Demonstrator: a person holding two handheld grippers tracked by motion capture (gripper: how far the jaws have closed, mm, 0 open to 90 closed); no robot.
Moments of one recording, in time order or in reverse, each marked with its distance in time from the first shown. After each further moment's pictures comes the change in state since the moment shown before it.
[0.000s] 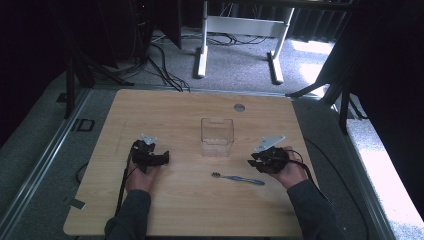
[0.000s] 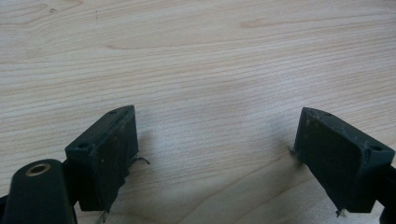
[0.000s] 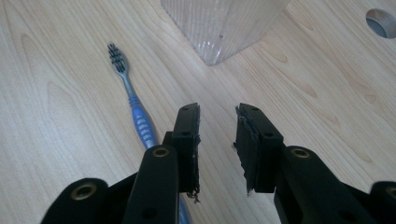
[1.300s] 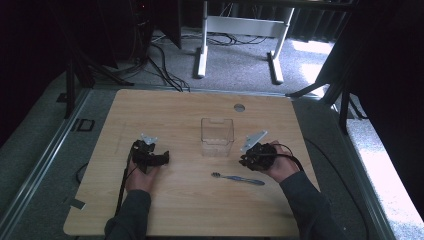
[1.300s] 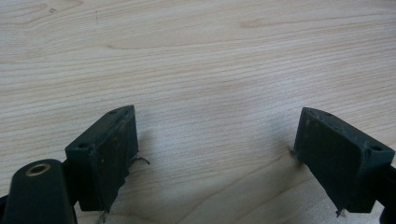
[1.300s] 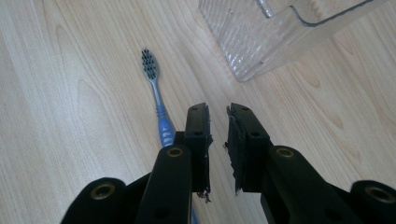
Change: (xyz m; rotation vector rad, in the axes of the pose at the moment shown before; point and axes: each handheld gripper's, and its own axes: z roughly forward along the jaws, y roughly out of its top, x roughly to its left) left arm 0.000 0.000 0.000 0.000 0.000 0.000; right arm 0.012 0.035 0.010 0.097 0.079 -0.130
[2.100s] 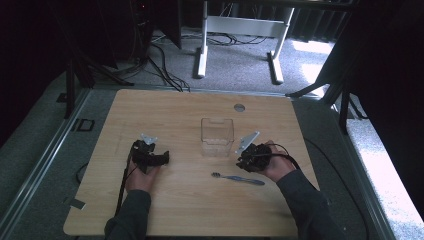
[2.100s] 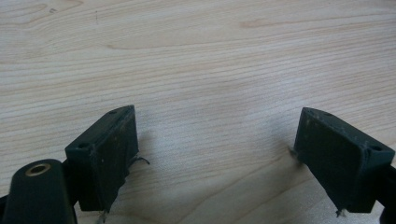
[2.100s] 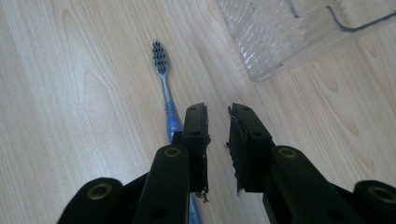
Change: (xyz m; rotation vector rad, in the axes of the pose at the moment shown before) left arm 0.000 0.000 0.000 0.000 0.000 0.000; right arm 0.004 0.009 0.009 0.058 0.031 -0.052
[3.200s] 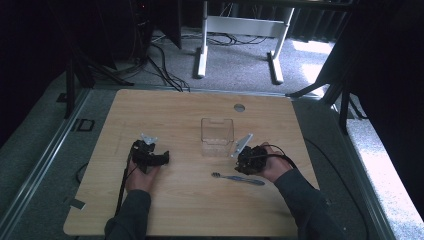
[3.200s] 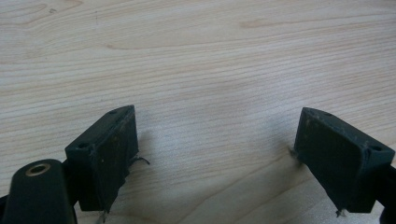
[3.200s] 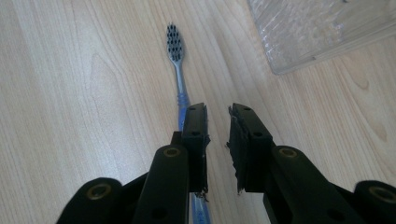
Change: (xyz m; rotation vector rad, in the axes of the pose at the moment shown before) left arm 0.000 0.000 0.000 0.000 -0.001 0.001; right arm 0.003 0.003 0.013 0.071 0.047 -0.043
